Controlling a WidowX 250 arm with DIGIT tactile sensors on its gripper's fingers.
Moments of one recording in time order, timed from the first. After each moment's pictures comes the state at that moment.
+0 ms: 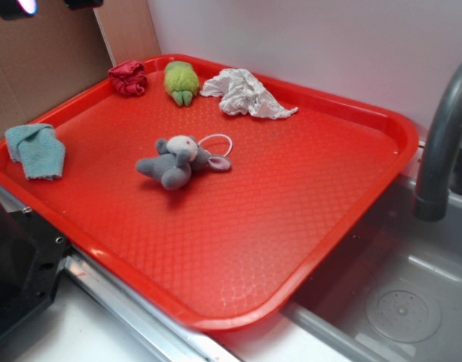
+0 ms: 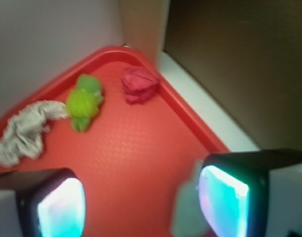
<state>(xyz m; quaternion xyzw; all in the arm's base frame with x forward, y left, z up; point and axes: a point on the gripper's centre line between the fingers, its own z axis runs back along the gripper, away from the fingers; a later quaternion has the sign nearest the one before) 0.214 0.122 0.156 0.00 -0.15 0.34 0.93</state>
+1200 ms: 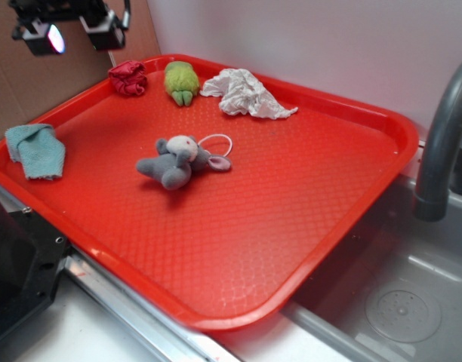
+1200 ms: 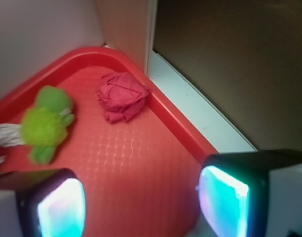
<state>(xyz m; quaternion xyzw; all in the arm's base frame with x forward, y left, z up) 0.229 0.137 0.087 0.06 -0.12 0.33 0.93</state>
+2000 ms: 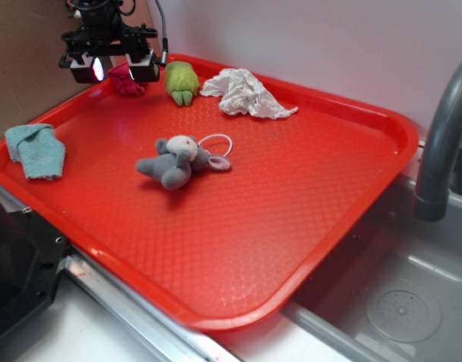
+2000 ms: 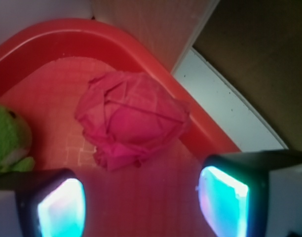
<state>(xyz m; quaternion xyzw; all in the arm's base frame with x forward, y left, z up) 0.269 0.156 0.044 0.07 -0.10 0.35 0.93</state>
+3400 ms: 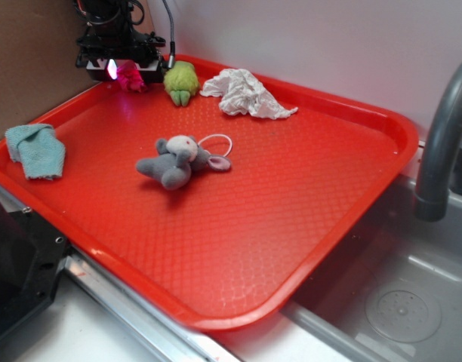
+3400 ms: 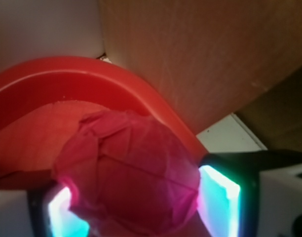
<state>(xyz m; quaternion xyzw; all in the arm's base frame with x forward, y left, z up) 0.292 0.171 0.022 0.09 -0.16 0.30 0.94</state>
